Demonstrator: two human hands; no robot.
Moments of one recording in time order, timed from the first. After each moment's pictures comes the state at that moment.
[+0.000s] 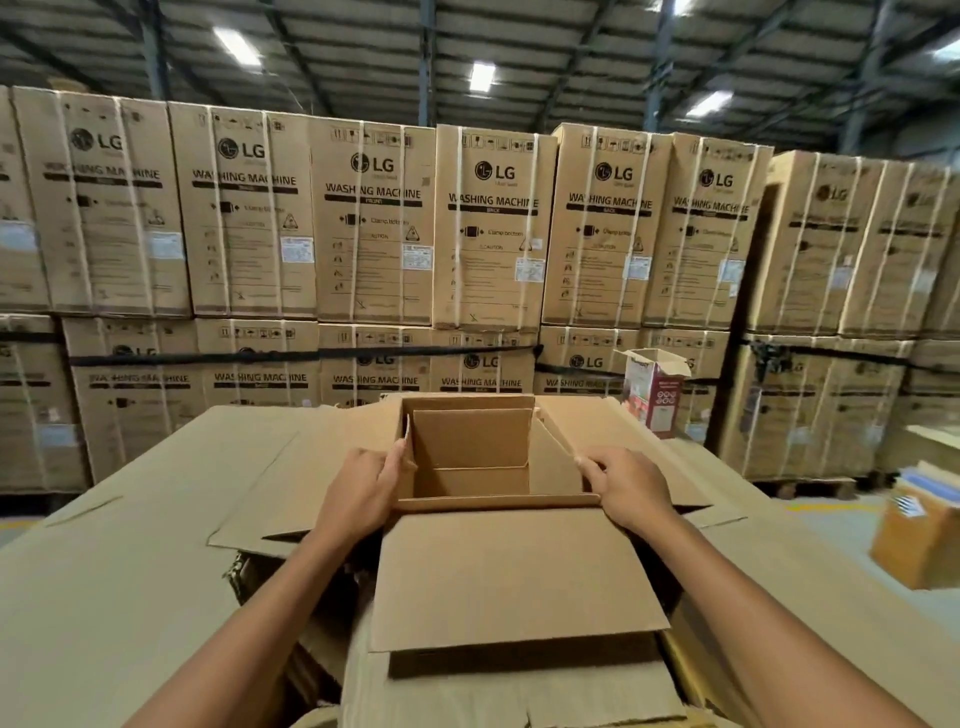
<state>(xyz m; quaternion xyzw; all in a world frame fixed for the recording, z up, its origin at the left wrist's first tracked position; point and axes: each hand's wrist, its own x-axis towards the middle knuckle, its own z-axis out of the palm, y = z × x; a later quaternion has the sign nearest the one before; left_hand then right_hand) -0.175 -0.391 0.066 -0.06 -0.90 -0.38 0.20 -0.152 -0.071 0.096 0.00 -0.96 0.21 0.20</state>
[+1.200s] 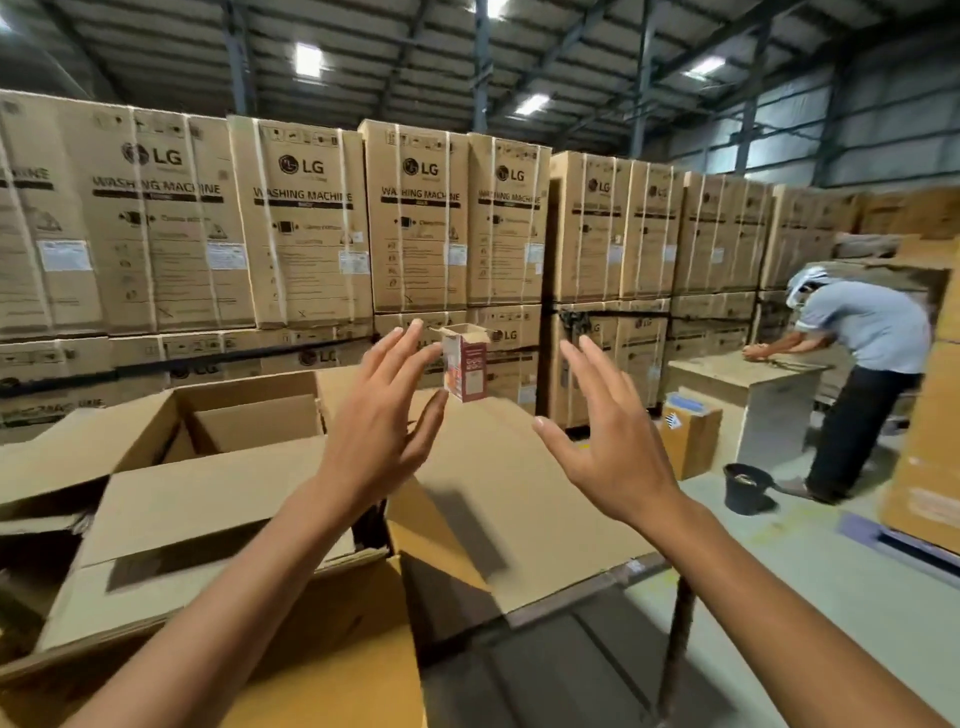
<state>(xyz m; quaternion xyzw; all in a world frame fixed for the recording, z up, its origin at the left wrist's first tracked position) 0.068 -0.090 0.156 -0.40 -0.78 -0.25 0.41 0.180 0.131 0.149 0.02 -0.89 0.18 0.42</state>
